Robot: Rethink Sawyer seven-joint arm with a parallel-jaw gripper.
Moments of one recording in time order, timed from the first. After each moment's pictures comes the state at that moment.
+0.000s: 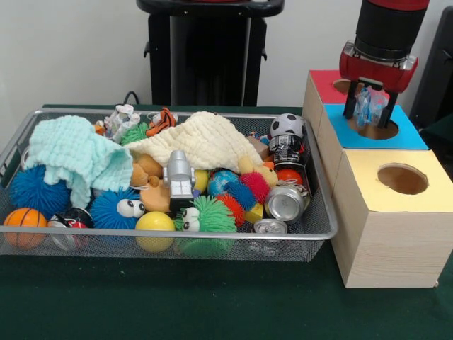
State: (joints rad) arm 0.25 -0.60 -0.23 1.72 0.38 0.55 2.05
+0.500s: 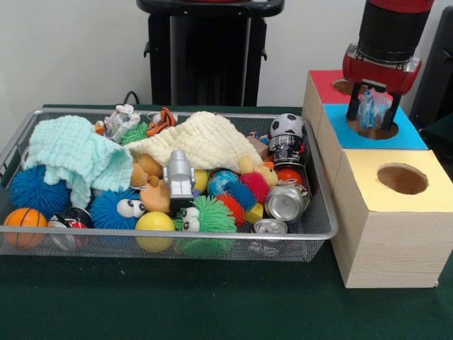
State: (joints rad) arm 0.26 -0.59 -0.23 1.71 0.40 0.55 2.05
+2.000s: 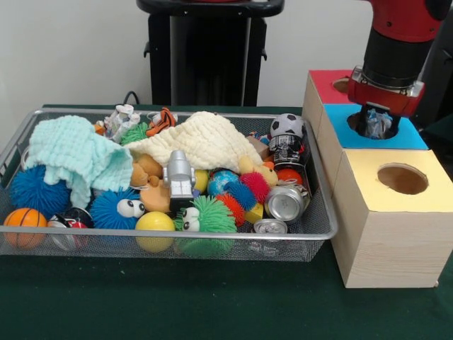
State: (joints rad) arm 0.27 -0.51 -0.23 1.66 0.42 0.53 2.05
